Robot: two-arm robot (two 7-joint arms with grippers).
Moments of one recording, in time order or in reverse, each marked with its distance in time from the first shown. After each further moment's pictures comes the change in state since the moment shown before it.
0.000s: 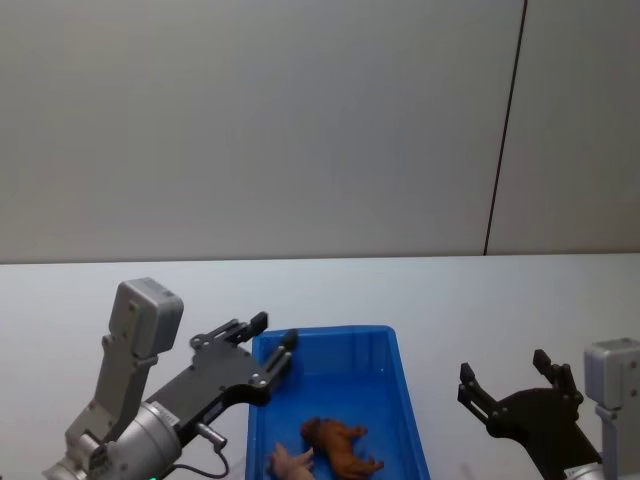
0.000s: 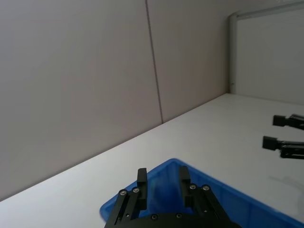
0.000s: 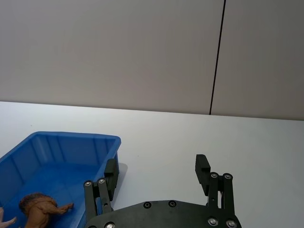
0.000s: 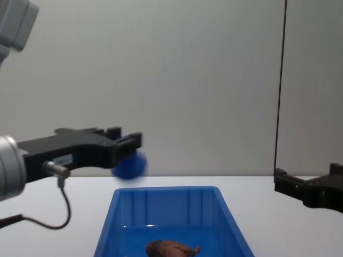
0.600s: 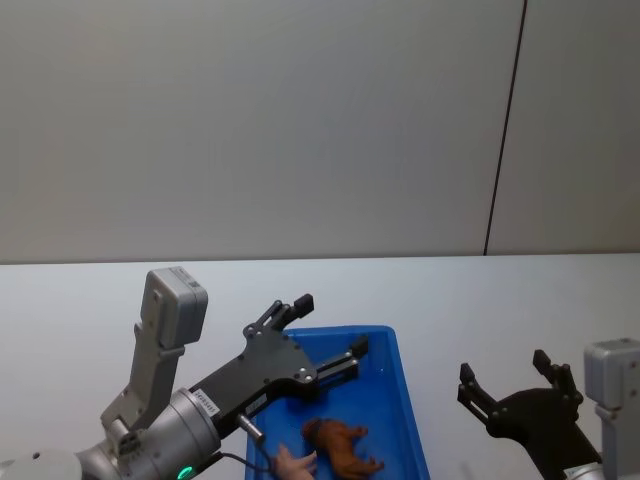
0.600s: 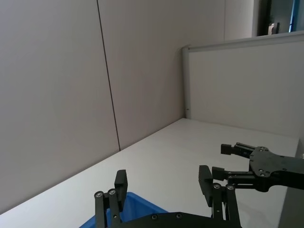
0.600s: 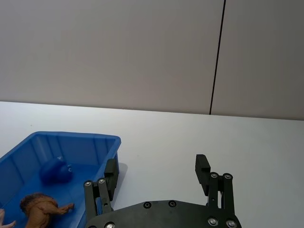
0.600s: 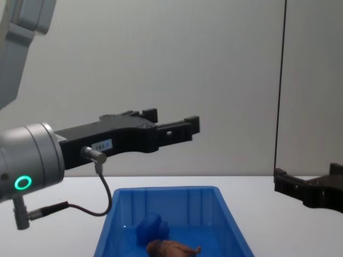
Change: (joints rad) left arm -0.071 -0.069 0.027 0.074 -0.054 -0.056 -0.194; right arm 0.000 0.000 0.000 0.000 0.000 0.000 0.000
